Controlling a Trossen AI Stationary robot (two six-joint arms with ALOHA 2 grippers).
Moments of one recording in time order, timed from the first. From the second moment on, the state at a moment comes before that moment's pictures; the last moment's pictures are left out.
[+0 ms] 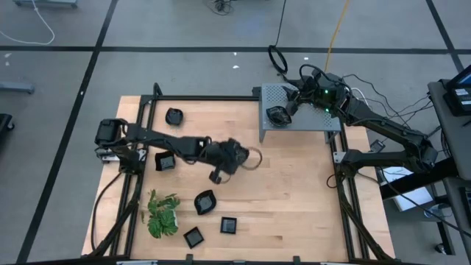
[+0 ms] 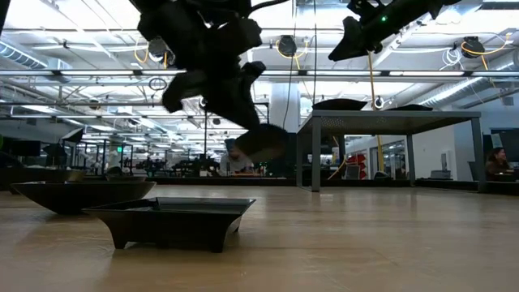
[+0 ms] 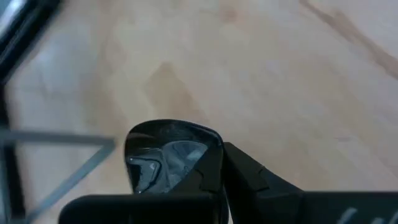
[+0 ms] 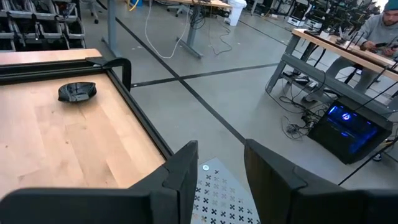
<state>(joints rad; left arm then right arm) -0.03 1.72 1.10 -0.23 -0.05 0.70 -0.62 1.06 0.96 -0.16 0.10 -0.20</state>
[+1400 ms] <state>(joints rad) -0.11 1.94 1.13 0.12 -0.36 0.65 -0.43 1.06 0.78 -0.06 0.02 -0.10</state>
